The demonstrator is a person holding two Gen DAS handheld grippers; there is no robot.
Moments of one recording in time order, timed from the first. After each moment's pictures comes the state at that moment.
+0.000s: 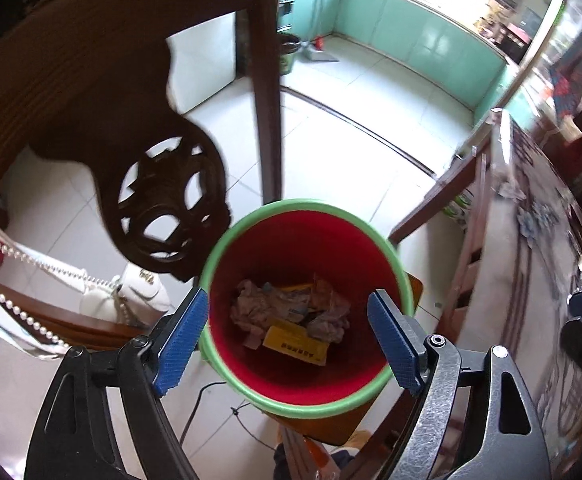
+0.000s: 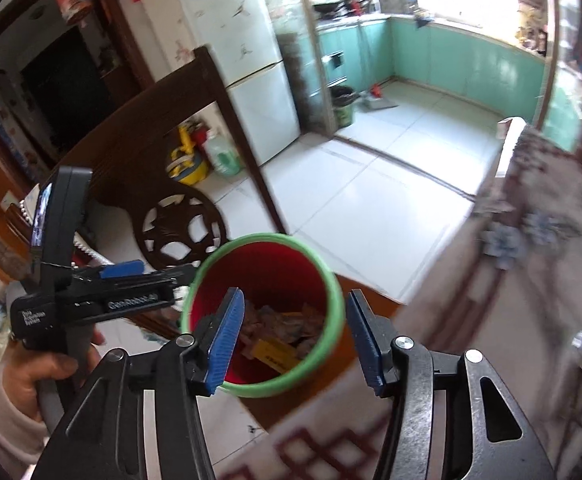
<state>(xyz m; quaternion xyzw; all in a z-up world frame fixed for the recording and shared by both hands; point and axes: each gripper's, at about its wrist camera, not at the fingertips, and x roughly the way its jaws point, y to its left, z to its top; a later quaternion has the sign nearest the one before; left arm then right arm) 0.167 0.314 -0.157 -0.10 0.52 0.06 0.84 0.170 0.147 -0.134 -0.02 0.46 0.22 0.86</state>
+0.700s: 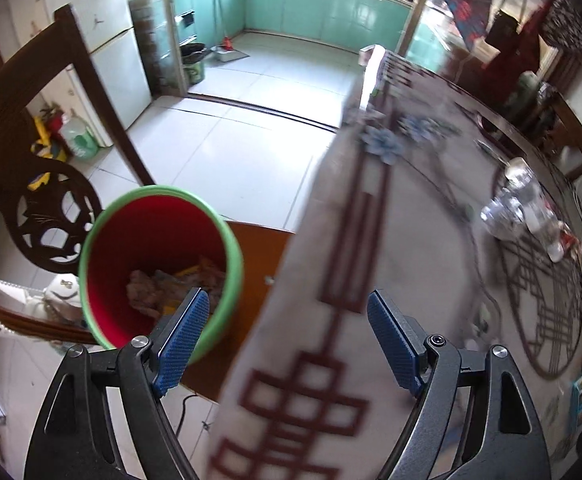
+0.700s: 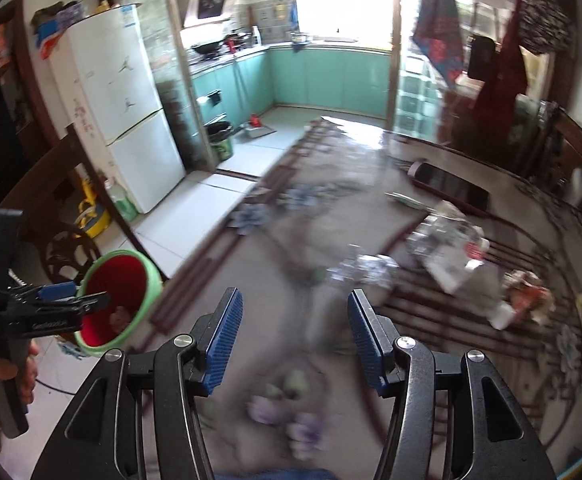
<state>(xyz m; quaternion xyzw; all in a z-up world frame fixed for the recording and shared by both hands) 0.133 0.134 -0.131 -0.03 0.53 -0.05 0.85 0.101 -0.122 -0.087 0.01 0.42 0.04 0.91</state>
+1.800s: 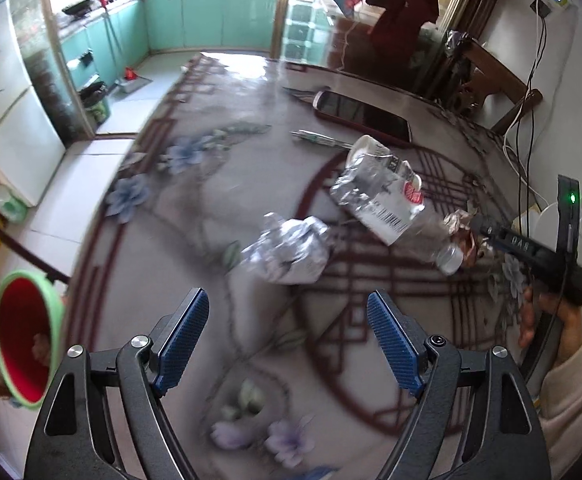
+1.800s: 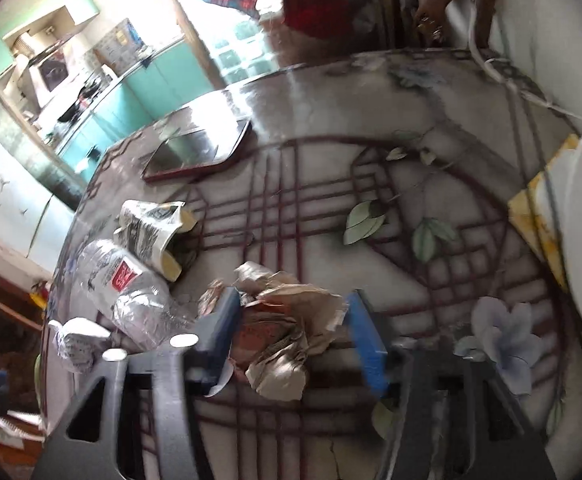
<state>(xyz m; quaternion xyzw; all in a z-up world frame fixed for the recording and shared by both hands) 0.168 -0.110 -0.106 0.01 0.52 -0.17 0.84 0.157 -0.440 -0.187 0.21 0.47 -0.09 0.85</state>
